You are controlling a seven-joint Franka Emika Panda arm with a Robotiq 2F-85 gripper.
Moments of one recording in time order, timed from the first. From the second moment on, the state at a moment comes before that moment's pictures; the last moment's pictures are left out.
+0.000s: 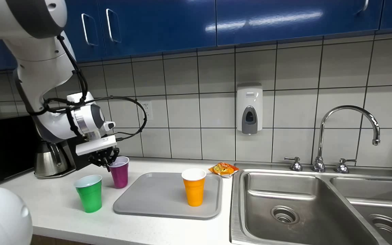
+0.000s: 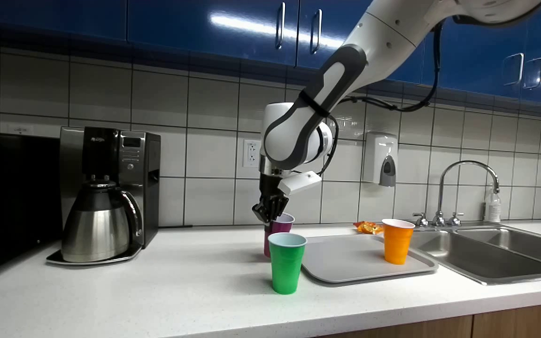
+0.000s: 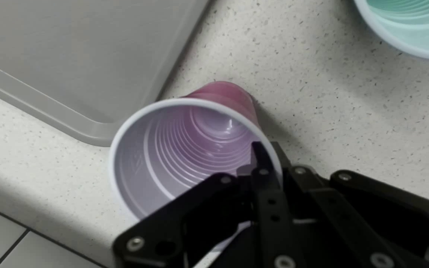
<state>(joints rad) 0.34 0.40 0.08 -2.01 -0.31 2.61 0.00</state>
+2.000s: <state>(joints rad) 0.34 0.30 0.08 -2.01 -0.32 2.63 0.01</state>
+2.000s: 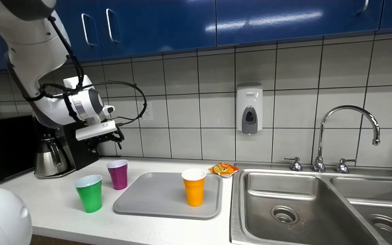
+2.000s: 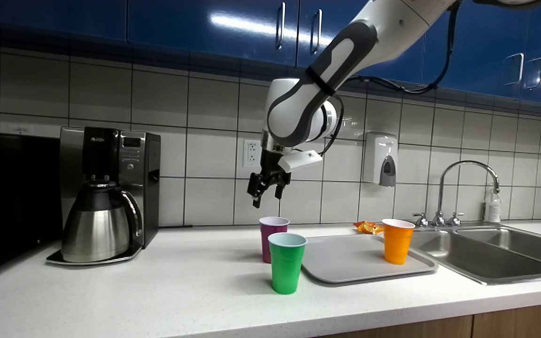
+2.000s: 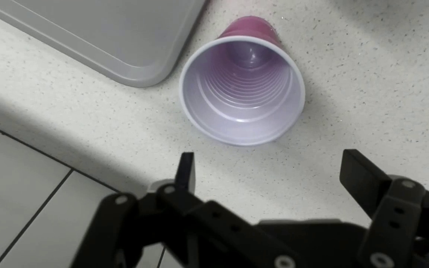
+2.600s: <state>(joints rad) 0.29 0.21 0.04 -2.10 -0.34 2.63 0.02</state>
